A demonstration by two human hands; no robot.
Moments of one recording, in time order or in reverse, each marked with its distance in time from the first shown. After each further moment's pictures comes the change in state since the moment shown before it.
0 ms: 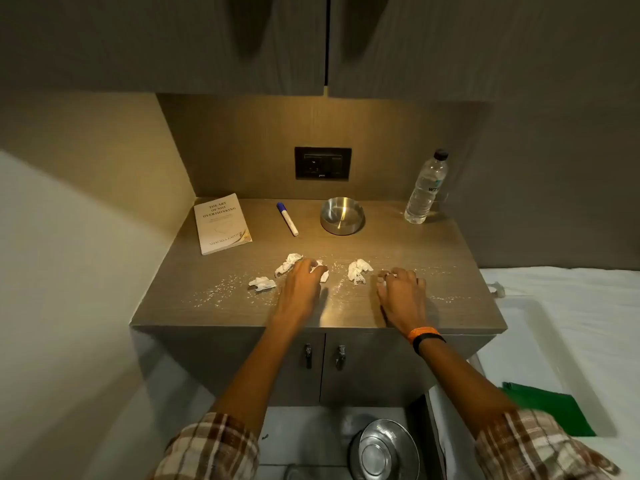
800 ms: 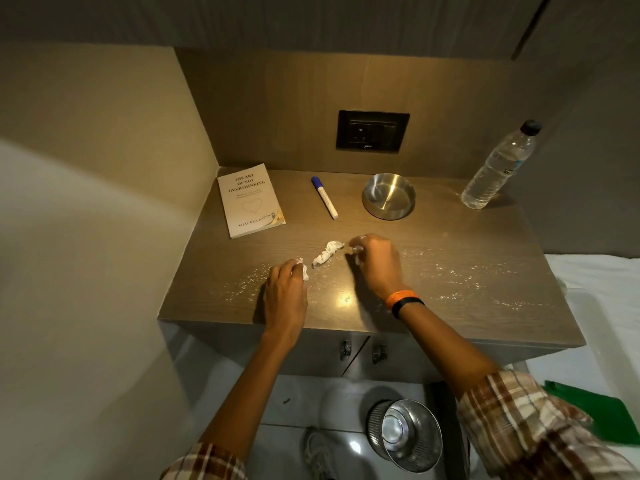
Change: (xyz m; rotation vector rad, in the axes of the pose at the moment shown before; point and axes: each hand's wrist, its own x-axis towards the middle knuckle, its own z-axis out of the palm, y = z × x) left_hand -0.025 -0.090 -0.019 -0.038 0.068 -0.311; right_hand 0.072 -0.134 0.021 0.342 -0.044 -0.176
